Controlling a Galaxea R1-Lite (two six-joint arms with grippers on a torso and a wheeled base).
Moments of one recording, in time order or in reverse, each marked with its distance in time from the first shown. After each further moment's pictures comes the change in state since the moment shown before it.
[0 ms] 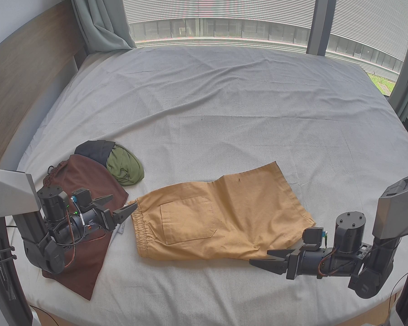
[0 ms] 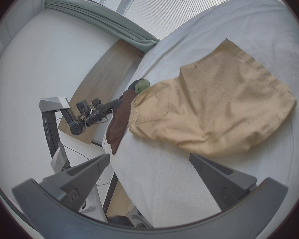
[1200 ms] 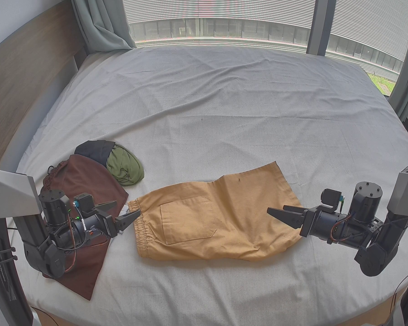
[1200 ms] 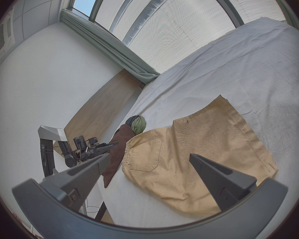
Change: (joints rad) left arm -0.016 0.000 0.037 0.000 -0.025 0.001; right arm -0.153 -0.079 -0.154 0.000 -0.006 0.016
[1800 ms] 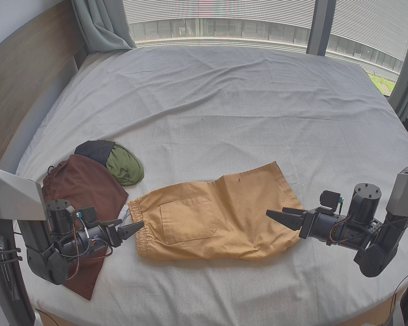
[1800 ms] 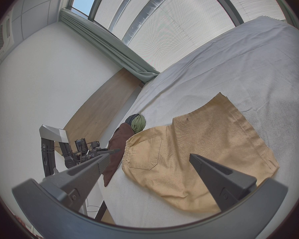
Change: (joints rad) left arm -0.019 0.045 0.060 0.000 0.000 -0.171; right arm 0.004 0.007 0.005 0.000 0.000 -0.001
